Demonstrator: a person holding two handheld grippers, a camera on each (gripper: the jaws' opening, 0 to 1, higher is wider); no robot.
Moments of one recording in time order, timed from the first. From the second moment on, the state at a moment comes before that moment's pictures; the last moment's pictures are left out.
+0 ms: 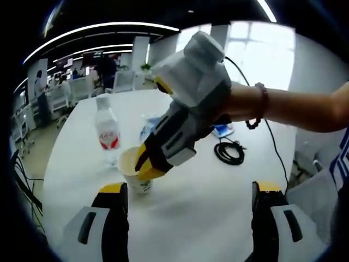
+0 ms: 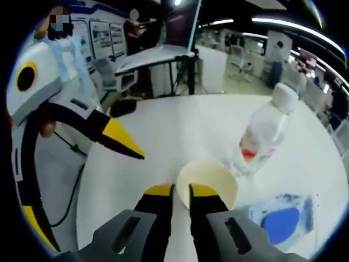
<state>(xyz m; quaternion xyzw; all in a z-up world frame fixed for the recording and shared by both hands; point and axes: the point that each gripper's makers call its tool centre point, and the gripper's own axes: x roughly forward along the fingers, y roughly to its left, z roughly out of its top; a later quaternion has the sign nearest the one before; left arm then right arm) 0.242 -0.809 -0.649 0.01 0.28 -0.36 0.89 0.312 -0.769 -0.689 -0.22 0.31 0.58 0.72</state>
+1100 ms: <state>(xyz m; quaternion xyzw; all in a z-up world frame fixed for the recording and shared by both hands) 0.248 -0.830 -0.640 0.03 0.28 -0.36 0.89 0.340 -0.842 -0.633 -0.04 0.27 0.50 0.82</state>
